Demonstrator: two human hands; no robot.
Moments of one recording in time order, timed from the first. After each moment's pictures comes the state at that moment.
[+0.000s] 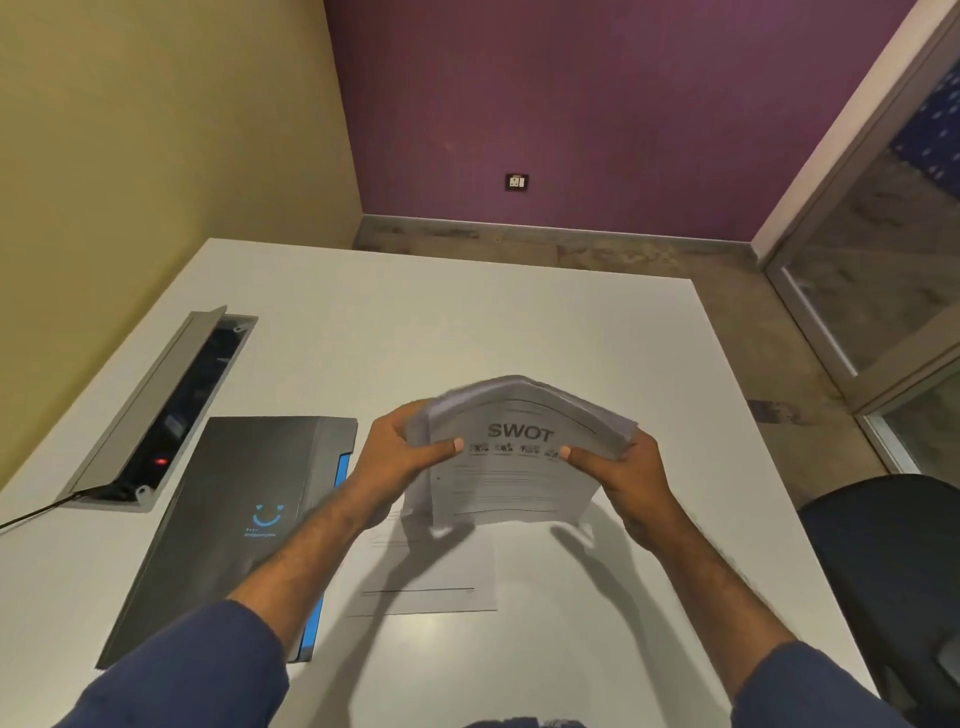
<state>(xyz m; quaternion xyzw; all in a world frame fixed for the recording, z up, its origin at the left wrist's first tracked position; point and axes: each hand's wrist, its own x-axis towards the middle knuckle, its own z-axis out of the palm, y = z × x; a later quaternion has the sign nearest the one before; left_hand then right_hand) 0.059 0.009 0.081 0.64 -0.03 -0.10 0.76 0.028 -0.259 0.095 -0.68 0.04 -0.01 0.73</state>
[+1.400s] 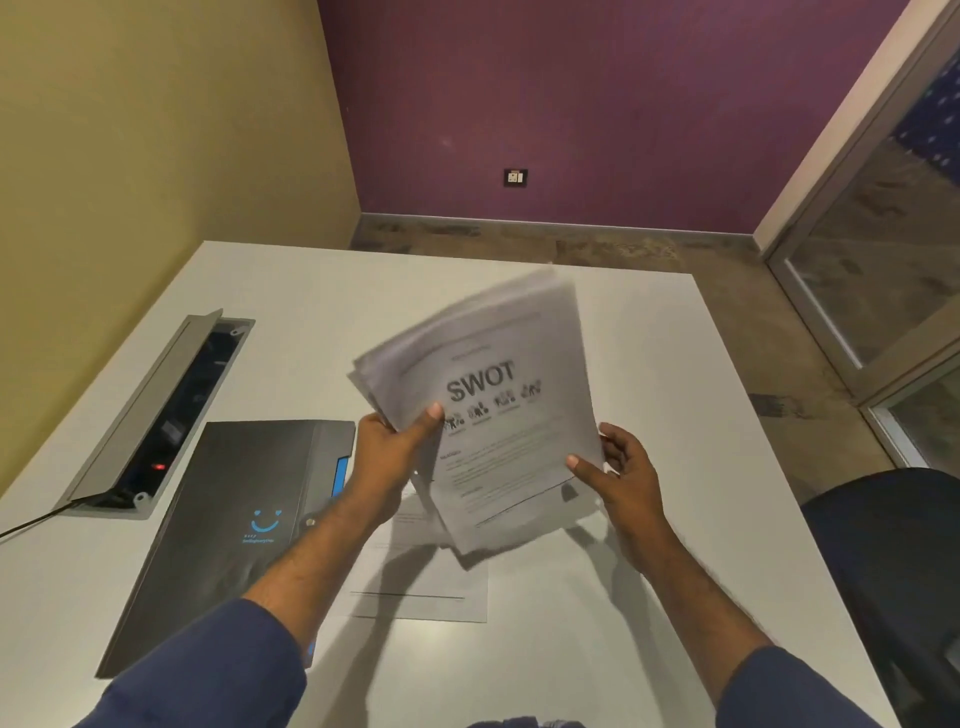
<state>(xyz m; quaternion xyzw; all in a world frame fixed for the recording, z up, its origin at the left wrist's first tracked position) 0.071 -0.002 0.073 0.63 0.10 0.00 0.77 0.026 -0.269 0.047 -0.67 0.17 -0.03 0.72</state>
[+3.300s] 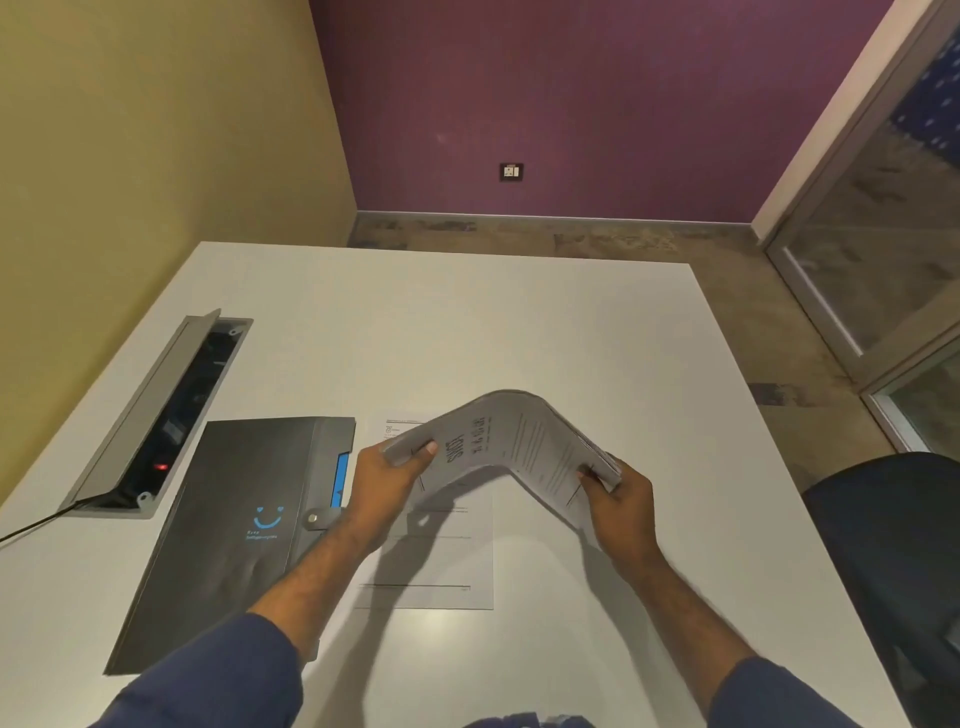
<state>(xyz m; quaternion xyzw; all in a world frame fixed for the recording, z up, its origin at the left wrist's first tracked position) 0.052 0.011 0.027 0.71 0.11 -0.05 0.70 0.005 -0.257 0.026 -0.78 0.15 -0.11 0.60</state>
